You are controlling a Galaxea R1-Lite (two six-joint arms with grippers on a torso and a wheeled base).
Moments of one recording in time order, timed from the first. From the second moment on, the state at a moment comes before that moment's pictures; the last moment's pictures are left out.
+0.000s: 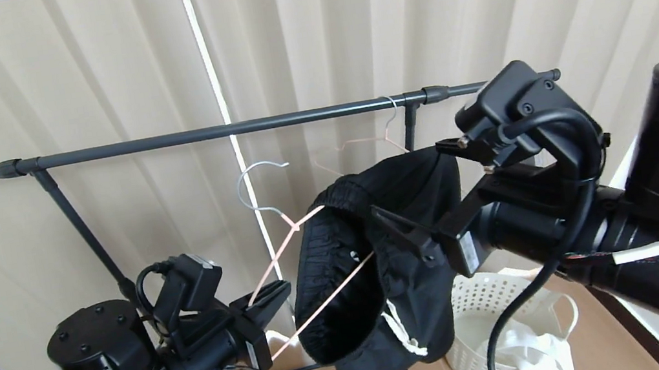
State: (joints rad) left arm -0.49 1.90 -0.22 -1.57 -0.25 0.01; right arm 0.90 1.54 -0.82 -0.60 -0.36 -0.25
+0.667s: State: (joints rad) left arm -0.40 1.91 -0.15 -1.57 -0.51 0.18; right arm 0.48 1.44 -1.22 0.39 0.39 -0.64
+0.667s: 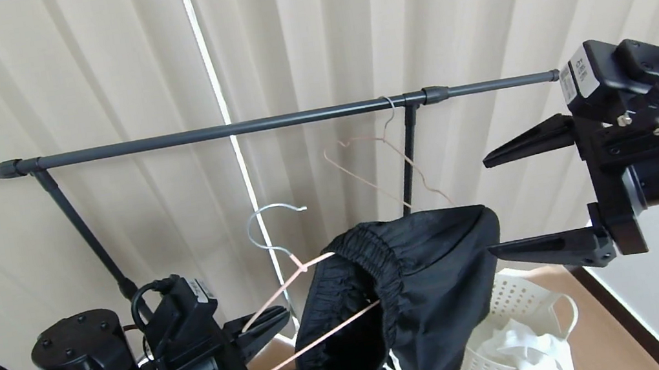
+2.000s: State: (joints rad) left arm -0.44 1.92 -0.12 -1.57 -0.51 0.21; right arm 0.62 2.02 -1.86 0.85 0.44 -0.81
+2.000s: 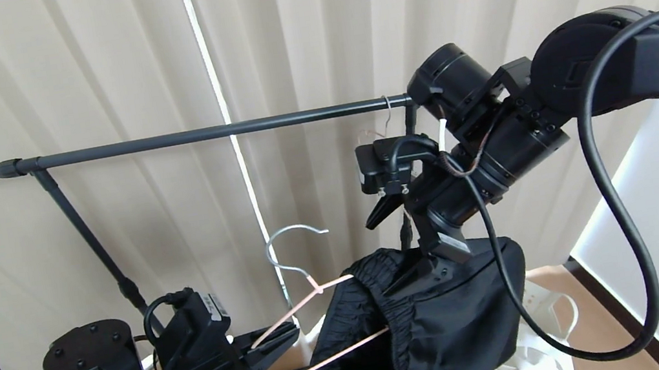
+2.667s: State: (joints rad) left arm -0.45 1.91 -0.12 -1.57 -0.51 0.21; right arm 0.65 2.08 -1.92 0.85 0.42 -0.79
